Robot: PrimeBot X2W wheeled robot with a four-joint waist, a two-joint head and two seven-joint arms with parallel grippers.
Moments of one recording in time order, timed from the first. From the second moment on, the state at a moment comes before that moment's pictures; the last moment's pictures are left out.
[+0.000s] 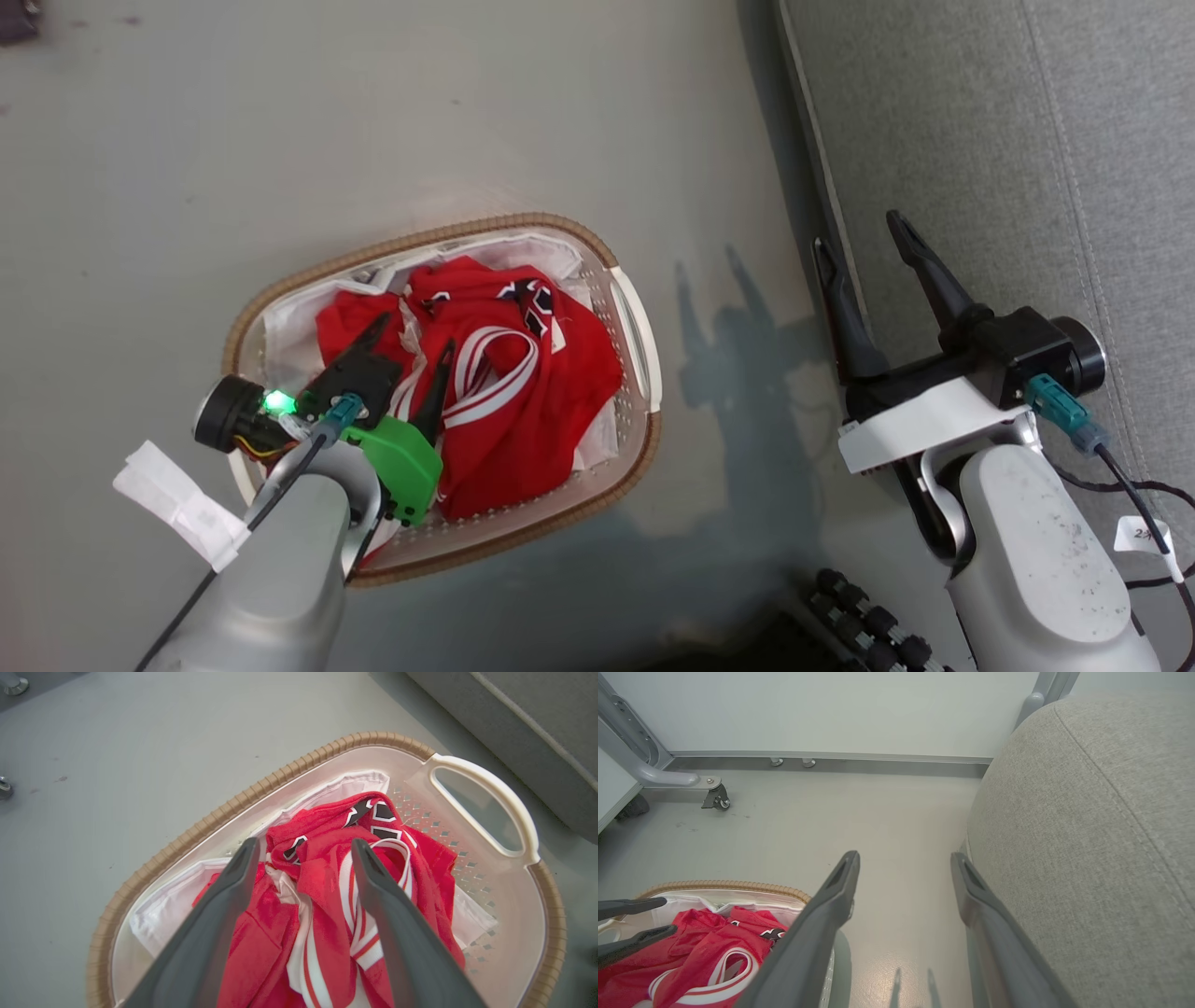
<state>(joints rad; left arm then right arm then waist) -0.58 0.16 -0.46 0.81 -0.13 -0.13 -0.26 -0.37 -0.05 0.13 0.18 0.12 0.13 -0.26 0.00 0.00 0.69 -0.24</state>
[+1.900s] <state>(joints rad) -0.59 0.14 -0.66 0.91 -0.29 -0.13 -0.26 -0.35 -0.05 0.18 0.24 0.16 0.13 -0.26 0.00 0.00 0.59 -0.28</state>
